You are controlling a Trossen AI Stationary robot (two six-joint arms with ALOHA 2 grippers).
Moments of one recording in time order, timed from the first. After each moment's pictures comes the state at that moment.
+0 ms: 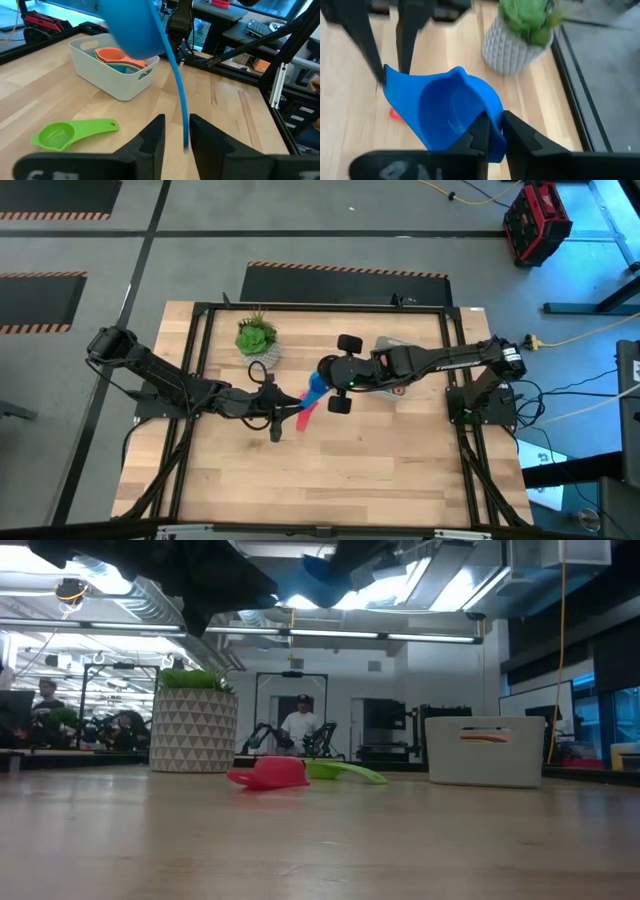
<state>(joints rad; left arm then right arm) -0.34 1.28 0.57 0.46 -0.49 -0.38 0.14 1.73 1.68 -0.81 0.42 0.02</state>
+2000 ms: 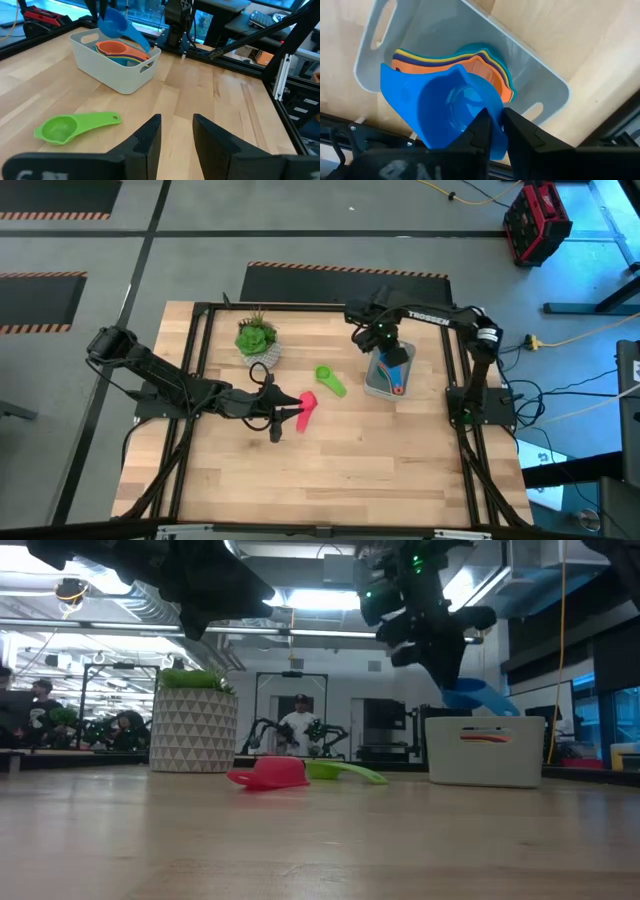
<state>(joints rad) -0.34 1.28 0.57 0.43 -0.48 -0.38 -0.41 1.89 1.68 -1.54 0.08 -0.75</state>
